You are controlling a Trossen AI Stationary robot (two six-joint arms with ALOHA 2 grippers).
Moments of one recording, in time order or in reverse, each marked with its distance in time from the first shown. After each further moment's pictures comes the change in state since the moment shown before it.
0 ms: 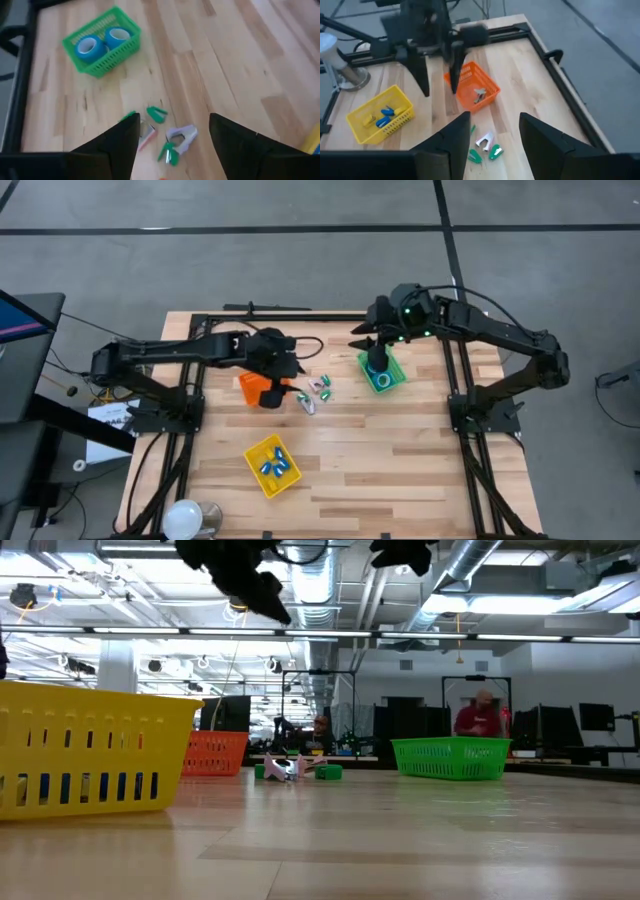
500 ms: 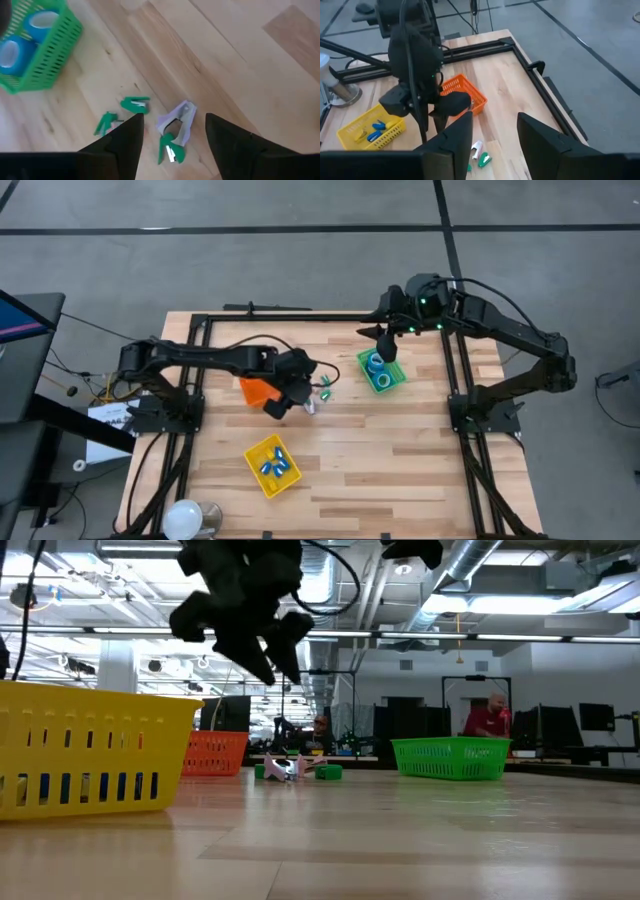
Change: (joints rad) left arm -0.045 0.230 0.000 0.001 0.001 0.384; right arm -0.058 -0.061 0.000 0.007 0.000 -0.004
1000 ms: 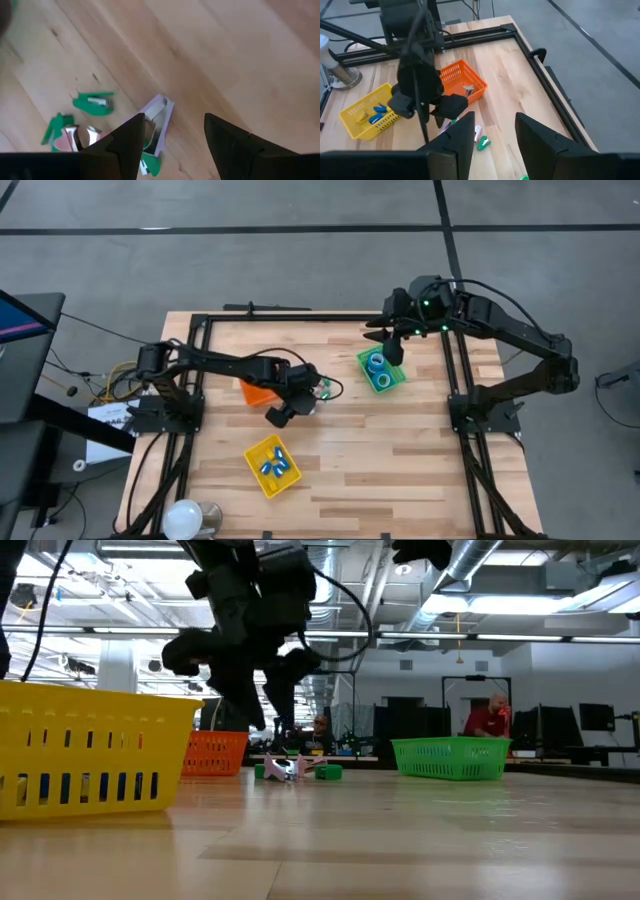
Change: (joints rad) left arm -0.039 0.140 -0.002 -0.001 -0.012 -0.003; right arm 0.000 -0.027 0.000 -0.091 -0.001 -0.031
